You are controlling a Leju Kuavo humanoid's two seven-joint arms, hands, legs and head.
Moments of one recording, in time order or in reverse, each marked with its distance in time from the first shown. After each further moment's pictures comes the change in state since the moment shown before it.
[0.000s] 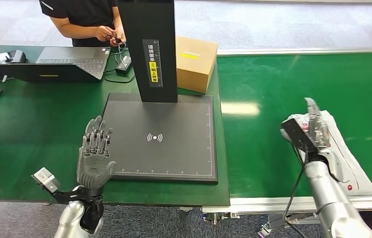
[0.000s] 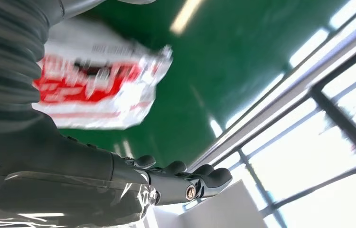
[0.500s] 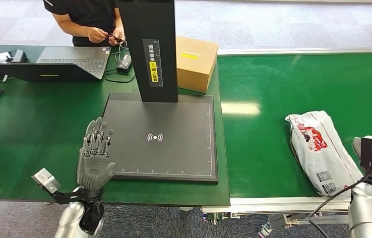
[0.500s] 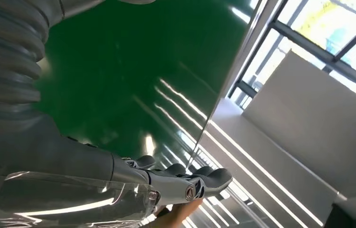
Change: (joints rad) left arm -0.001 0.012 -0.019 0.004 0.024 0.003 0.000; right arm 0.106 -0.077 -0.334 0.023 -0.289 -0.288 -0.250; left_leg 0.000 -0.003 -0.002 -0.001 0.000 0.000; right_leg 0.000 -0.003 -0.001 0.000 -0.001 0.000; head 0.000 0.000
